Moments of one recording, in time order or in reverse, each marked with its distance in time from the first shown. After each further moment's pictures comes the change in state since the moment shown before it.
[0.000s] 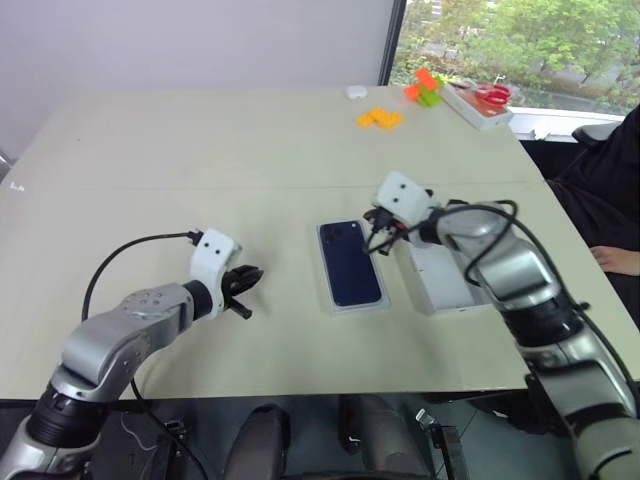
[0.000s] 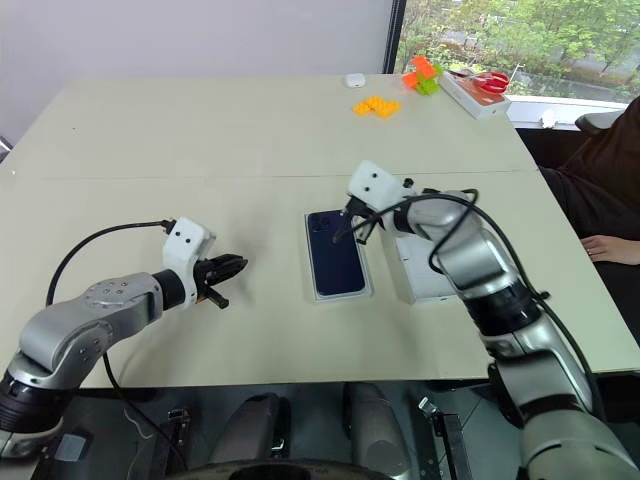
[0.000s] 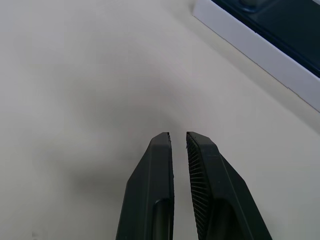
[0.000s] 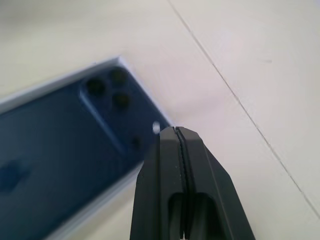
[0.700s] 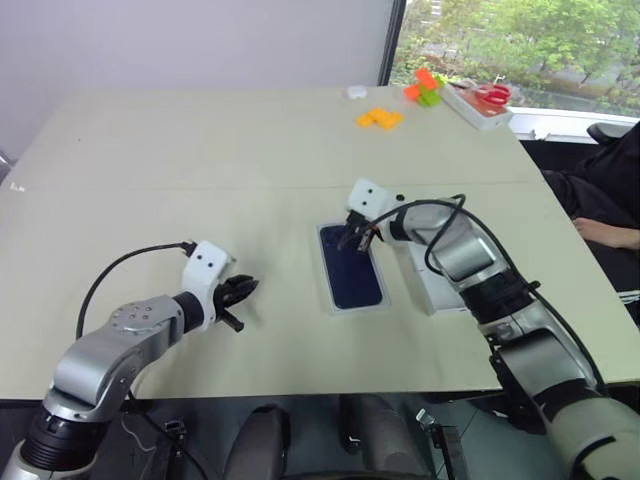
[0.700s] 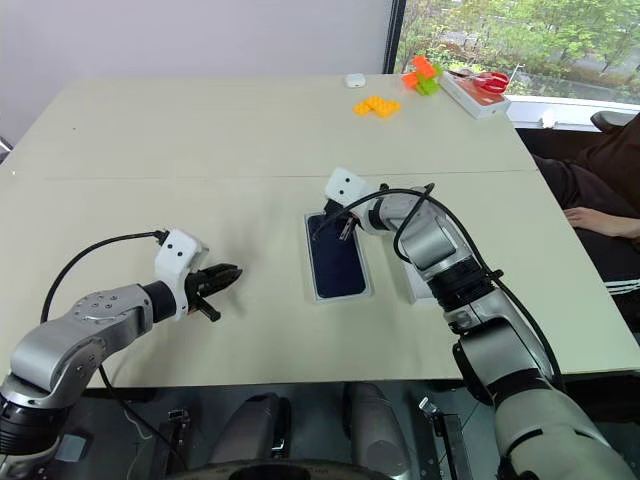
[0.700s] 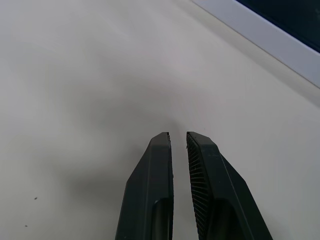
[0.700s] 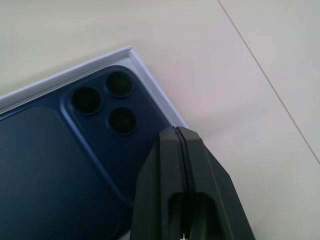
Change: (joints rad) left arm 0.072 -0.056 0.066 -0.045 0.098 0.004 -0.089; right arm -0.068 0.092 0.056 0.216 -0.078 -0.080 0.063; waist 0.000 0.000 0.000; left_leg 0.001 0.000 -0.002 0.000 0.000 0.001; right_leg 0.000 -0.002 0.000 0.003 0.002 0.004
